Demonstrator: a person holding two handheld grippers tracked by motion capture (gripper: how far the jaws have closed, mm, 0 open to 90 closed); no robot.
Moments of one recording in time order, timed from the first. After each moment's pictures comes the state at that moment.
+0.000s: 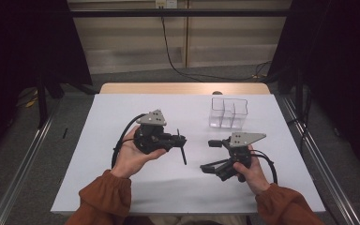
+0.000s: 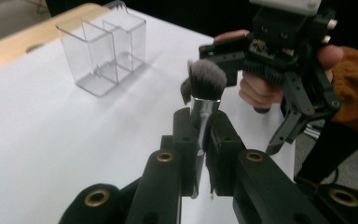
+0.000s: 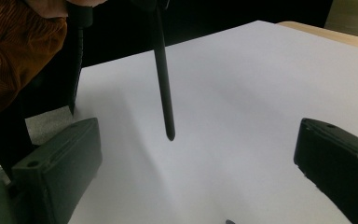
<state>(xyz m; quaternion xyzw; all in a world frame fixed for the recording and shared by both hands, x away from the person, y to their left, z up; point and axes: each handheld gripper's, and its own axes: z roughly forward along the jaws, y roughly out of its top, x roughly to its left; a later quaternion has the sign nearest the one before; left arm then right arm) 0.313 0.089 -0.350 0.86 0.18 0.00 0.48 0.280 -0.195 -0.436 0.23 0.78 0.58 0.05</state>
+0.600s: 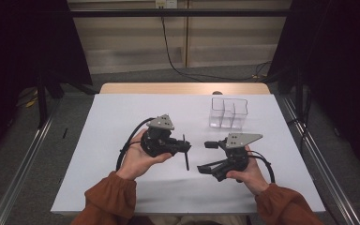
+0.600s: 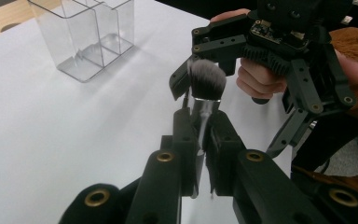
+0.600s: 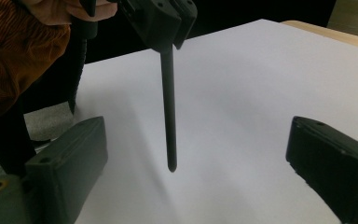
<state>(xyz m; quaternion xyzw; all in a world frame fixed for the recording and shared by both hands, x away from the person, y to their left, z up) 0.312 0.074 -0.362 0.87 0.18 -0.02 0.47 0.278 -0.185 -0.434 0.22 0.79 0.57 0.05</state>
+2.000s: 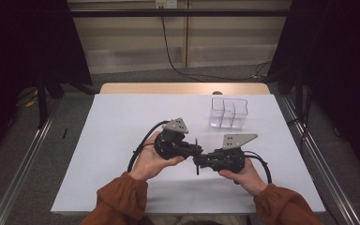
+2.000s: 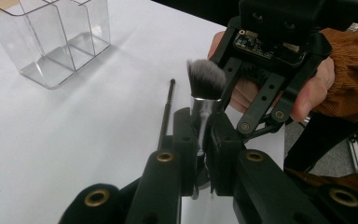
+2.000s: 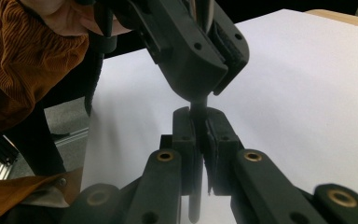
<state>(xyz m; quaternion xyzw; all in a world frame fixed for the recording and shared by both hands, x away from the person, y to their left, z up) 0.310 0.045 -0.371 0.87 0.16 -0.03 0.46 0.279 -0.178 -0.437 0.21 0.79 0.57 0.02</state>
